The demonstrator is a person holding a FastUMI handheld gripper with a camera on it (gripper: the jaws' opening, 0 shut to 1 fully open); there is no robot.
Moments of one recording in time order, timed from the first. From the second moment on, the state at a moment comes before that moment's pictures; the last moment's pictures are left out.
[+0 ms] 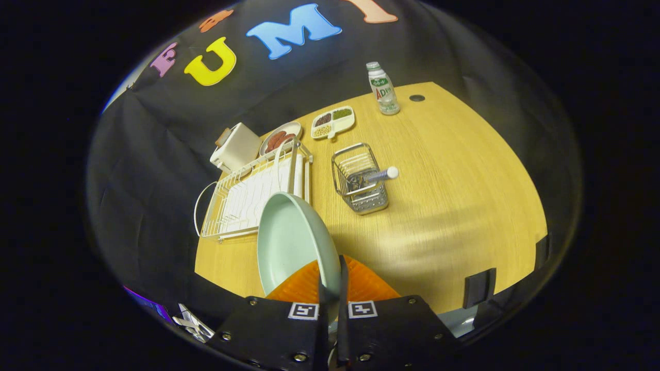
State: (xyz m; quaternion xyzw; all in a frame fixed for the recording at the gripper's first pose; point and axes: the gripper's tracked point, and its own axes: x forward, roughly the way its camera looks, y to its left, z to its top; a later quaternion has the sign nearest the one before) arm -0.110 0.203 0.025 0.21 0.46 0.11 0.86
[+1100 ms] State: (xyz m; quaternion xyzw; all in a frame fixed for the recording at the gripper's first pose) arm -0.090 0.199 -0.028 0.21 0.46 0.11 0.85
